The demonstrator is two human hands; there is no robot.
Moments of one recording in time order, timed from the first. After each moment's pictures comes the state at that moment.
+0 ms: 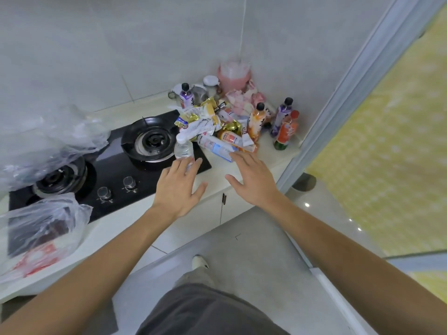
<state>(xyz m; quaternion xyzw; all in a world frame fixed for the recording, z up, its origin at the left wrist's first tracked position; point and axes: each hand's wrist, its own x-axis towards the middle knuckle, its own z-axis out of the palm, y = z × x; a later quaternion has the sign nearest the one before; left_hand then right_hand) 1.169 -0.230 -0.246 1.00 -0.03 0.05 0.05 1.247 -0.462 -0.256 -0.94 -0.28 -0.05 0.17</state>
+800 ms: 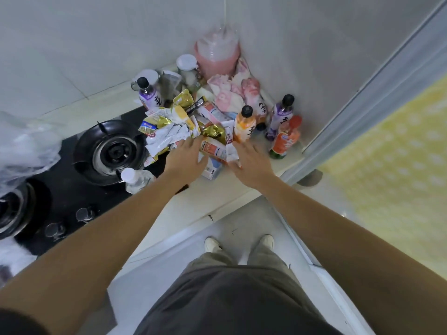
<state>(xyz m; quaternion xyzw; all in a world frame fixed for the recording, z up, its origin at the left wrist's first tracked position) 1.437 -0.275 -0.326 0.99 0.00 -0.08 0.11 1.467 -0.494 -0.336 -0.96 -0.20 0.11 0.15</state>
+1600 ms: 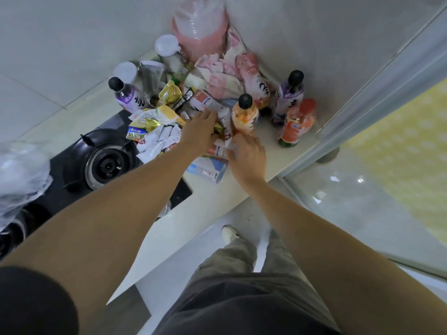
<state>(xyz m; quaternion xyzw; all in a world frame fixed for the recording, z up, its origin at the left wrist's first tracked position) 1.559 -0.286 -0.375 0.99 -0.11 -0.11 0.05 1.486 -0.447 -0.401 -0.95 -0.01 -0.03 0.31</state>
